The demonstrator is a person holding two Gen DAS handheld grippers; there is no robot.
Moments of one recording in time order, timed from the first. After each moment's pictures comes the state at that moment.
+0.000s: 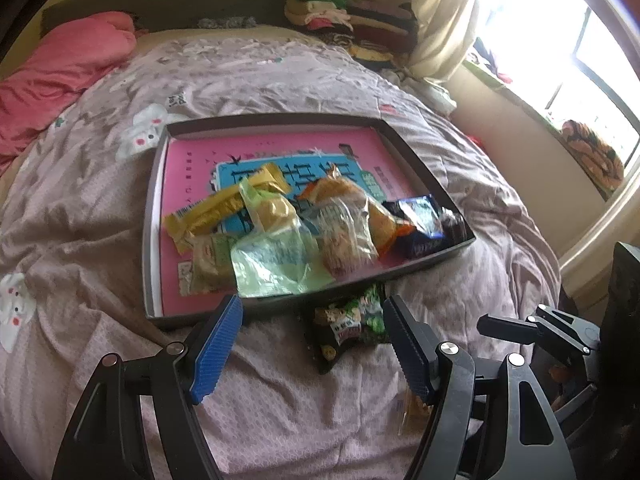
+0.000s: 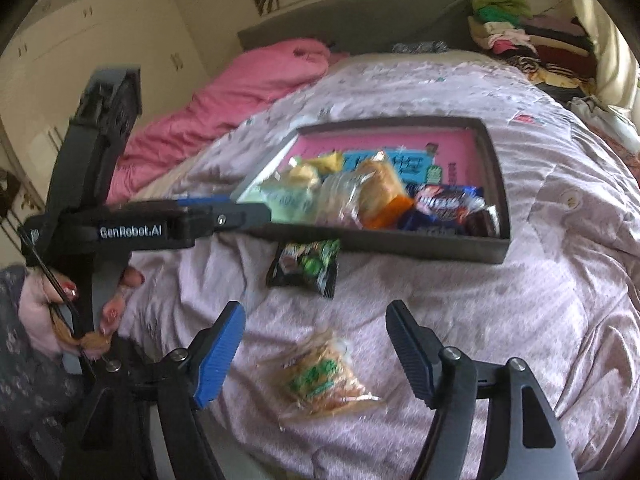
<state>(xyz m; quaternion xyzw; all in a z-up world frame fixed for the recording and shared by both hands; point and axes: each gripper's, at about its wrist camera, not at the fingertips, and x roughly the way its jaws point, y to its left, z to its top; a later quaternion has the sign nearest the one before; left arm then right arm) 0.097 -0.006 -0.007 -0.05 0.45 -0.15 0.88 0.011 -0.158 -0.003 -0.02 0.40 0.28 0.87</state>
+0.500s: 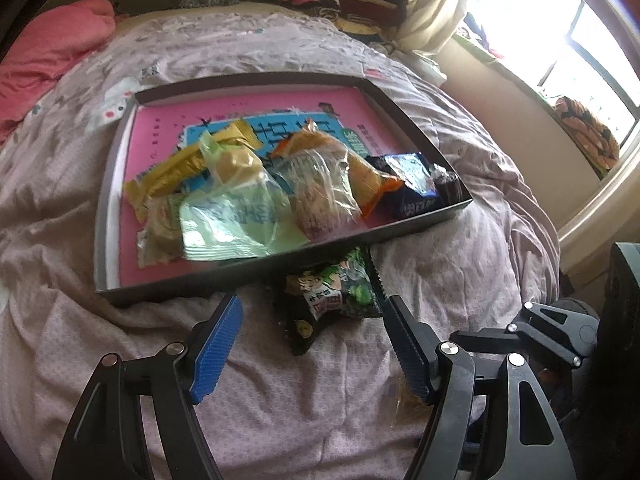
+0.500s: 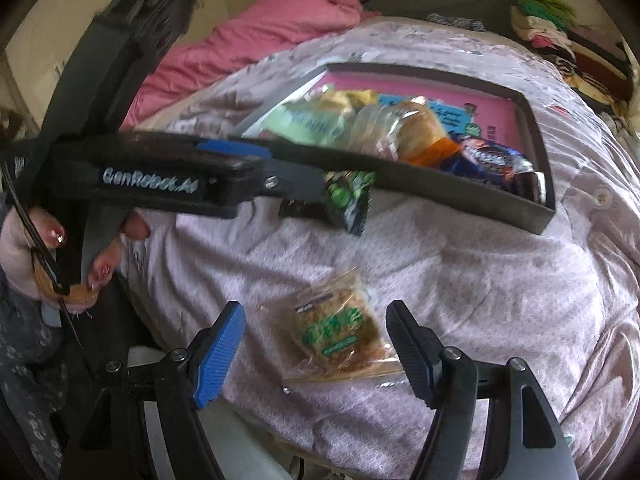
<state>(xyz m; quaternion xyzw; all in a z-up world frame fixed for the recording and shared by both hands) 0.098 -0.027 -0.034 -0.04 0.49 -0.17 0.85 0.003 -0.131 -0.035 -0.11 0.46 0.30 0.83</state>
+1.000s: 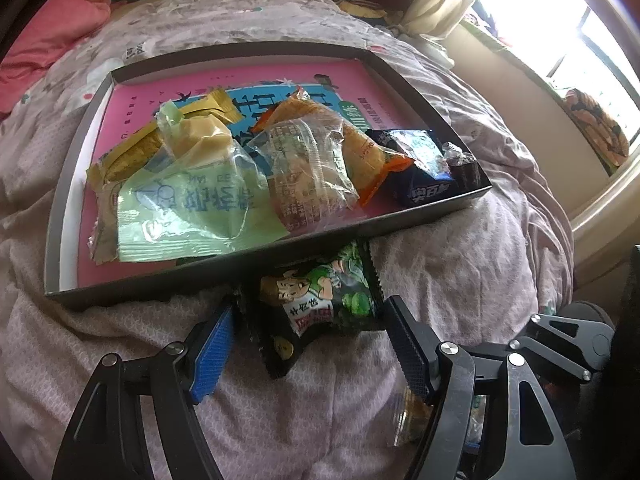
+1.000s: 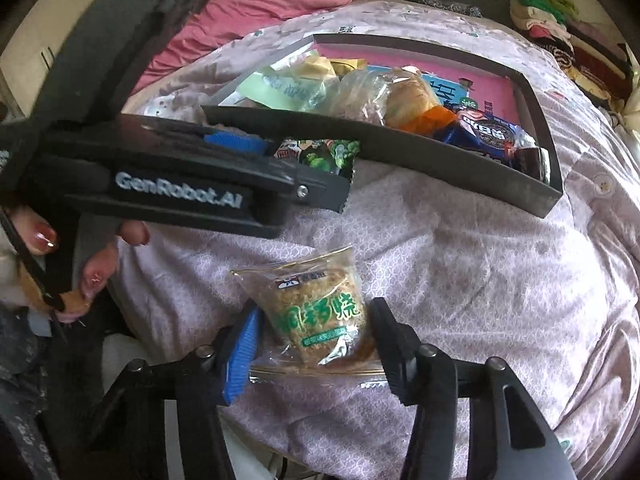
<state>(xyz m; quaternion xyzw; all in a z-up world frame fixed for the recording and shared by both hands) 0.117 -0.050 -0.058 -0.04 0.51 -0.16 0.84 0.018 -0.135 -0.052 -0.12 0.49 0.27 0.82</state>
